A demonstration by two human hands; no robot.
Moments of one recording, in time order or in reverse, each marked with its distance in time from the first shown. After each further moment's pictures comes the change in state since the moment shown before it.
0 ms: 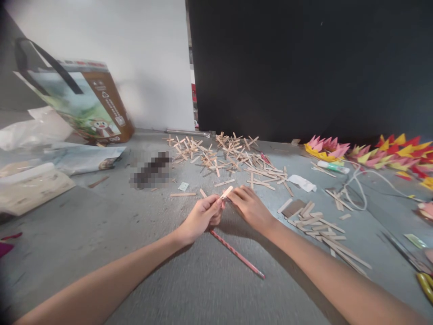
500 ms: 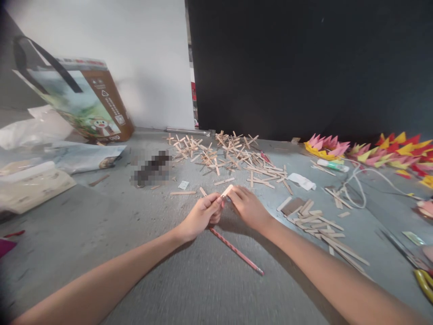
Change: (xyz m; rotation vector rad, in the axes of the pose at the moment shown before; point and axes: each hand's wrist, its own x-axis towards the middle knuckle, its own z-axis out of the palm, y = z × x) left_hand 0.000 0.001 0.001 0.042 -0.022 -0.005; right_hand -0.002 0.006 0.012 -0.117 0.010 -0.046
